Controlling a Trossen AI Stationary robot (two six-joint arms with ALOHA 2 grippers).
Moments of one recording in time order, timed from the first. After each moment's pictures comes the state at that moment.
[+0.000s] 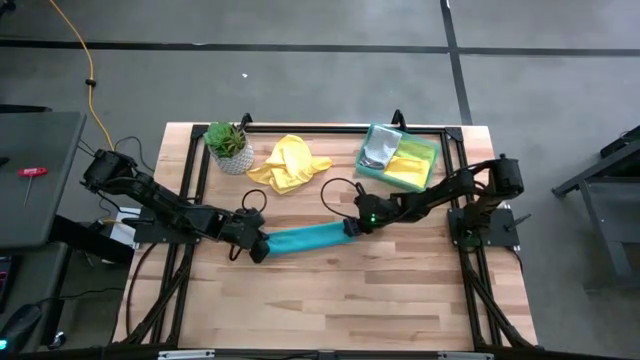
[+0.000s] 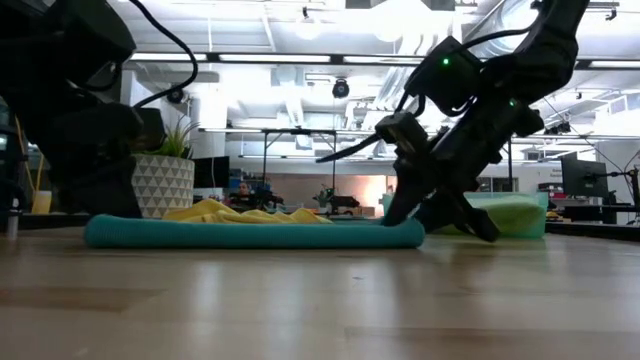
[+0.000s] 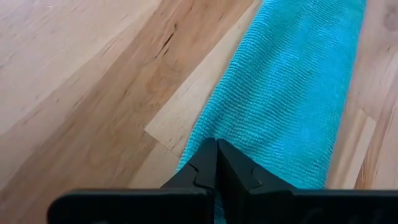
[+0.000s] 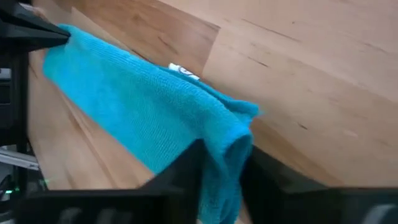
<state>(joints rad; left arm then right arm) -0.20 1.34 0.33 -0.02 -0.31 -0.96 0.01 1.73 0.63 0.28 -0.13 1.19</state>
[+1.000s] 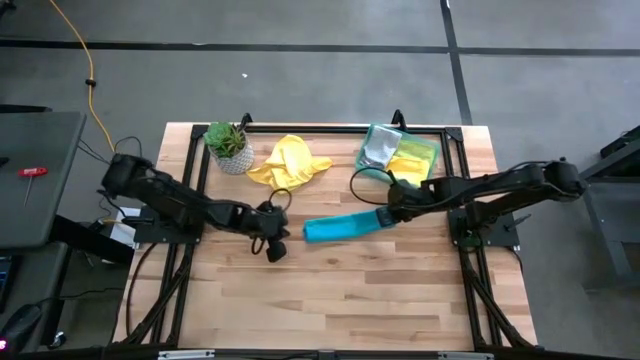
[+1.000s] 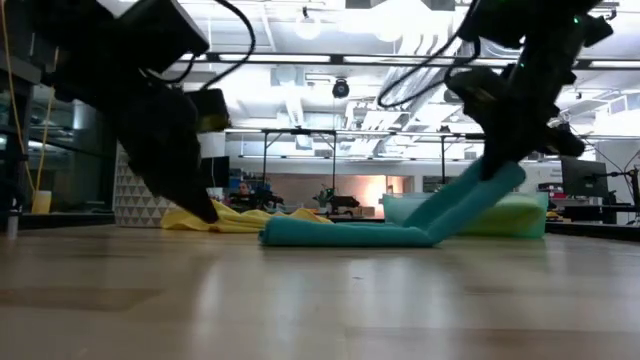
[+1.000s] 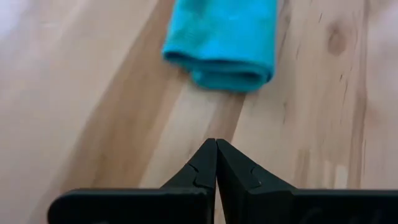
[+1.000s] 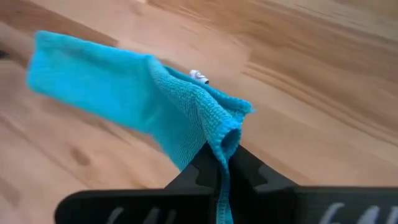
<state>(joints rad) -0.06 1.50 0.53 0.07 -0.18 -0.52 0.00 1.19 0.68 -0.58 0.08 1.17</state>
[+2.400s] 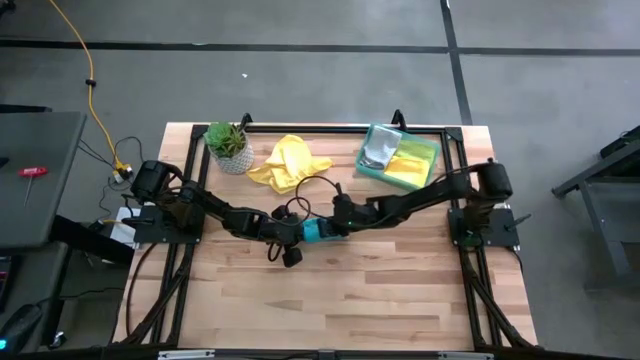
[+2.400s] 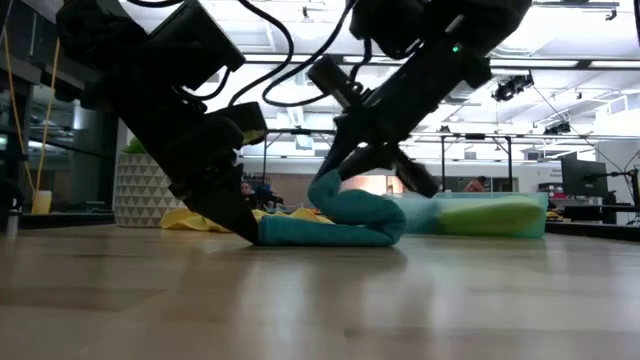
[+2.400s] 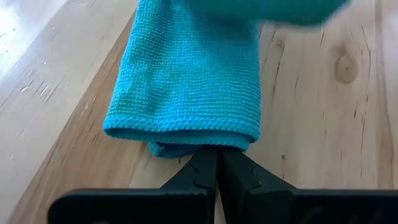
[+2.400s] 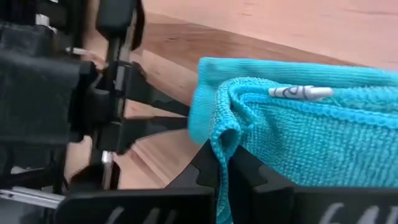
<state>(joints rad) -0.07 1.75 0.66 0.22 -0.24 -0.46 0.09 1.82 1.01 0.07 0.08 1.31</state>
